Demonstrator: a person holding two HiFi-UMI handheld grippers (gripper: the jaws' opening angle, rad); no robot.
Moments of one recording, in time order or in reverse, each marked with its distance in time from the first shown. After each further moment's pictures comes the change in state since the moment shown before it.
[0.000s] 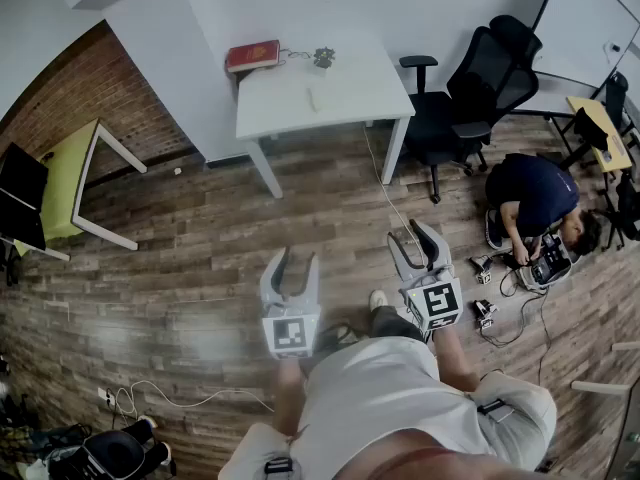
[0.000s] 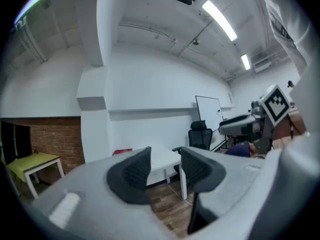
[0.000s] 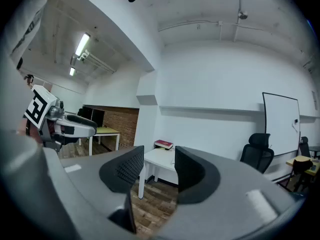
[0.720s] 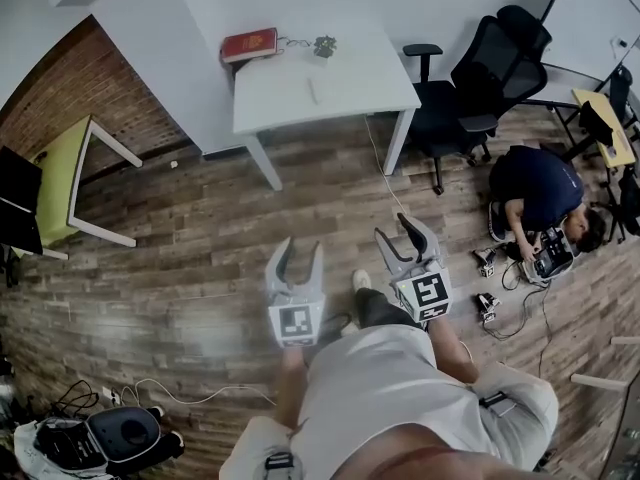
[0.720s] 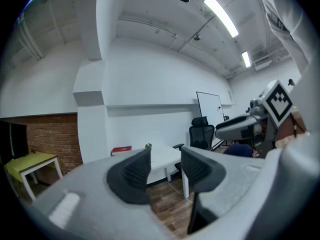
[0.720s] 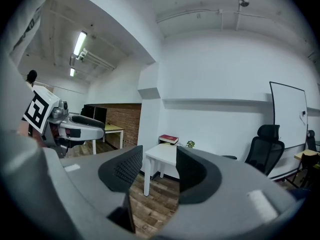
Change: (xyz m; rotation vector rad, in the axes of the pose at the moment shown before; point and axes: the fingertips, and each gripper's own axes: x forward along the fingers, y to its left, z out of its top) left arm 0.060 0.028 -0.022 0.034 -0.002 -0.012; right arm 0.072 0.009 -0.022 0.035 0.056 0.055
